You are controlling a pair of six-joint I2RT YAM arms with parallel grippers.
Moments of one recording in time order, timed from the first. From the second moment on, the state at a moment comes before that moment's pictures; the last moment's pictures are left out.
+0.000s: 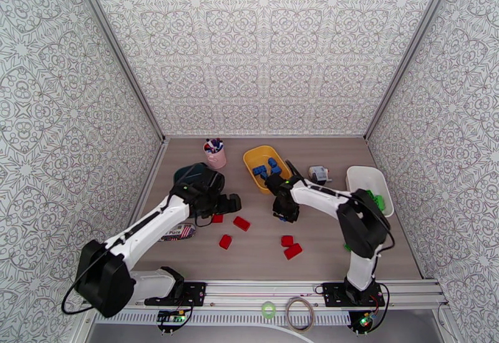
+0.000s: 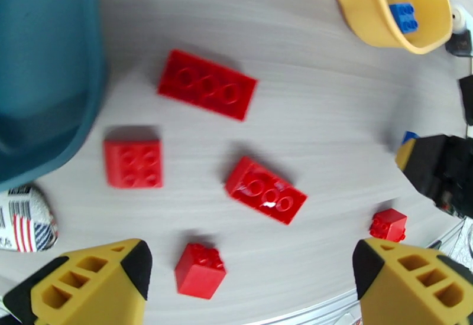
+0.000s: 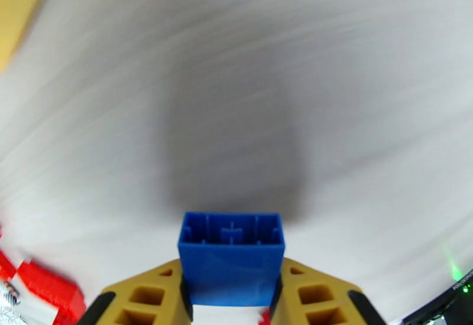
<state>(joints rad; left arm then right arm) -0.51 1.36 1.03 -0.80 0.15 -0.63 0.71 1.80 1.27 -0.93 0.05 1.11</state>
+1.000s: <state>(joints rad) -0.54 1.43 1.12 -0.87 0.05 -0.72 0.47 2.36 2.43 -1.28 -0.13 0.70</state>
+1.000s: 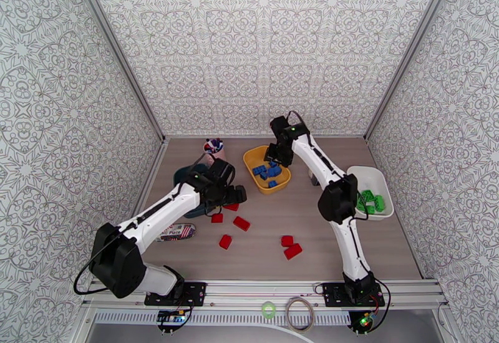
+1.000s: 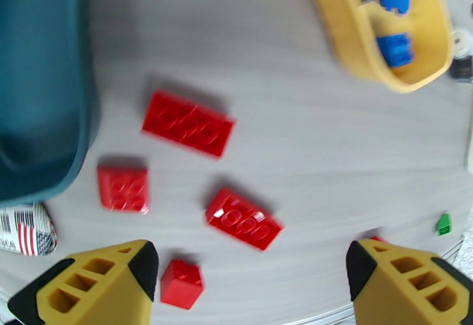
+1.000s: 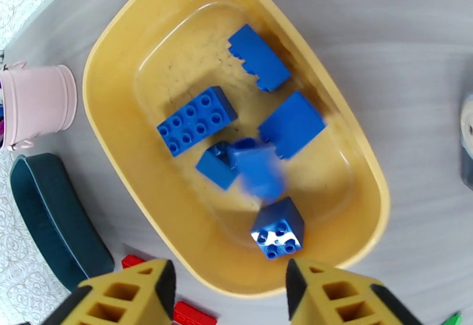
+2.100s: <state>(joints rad) -0.66 1.38 0.77 -0.86 0.08 -0.65 0.67 1.76 1.43 -1.05 -0.28 0.62</state>
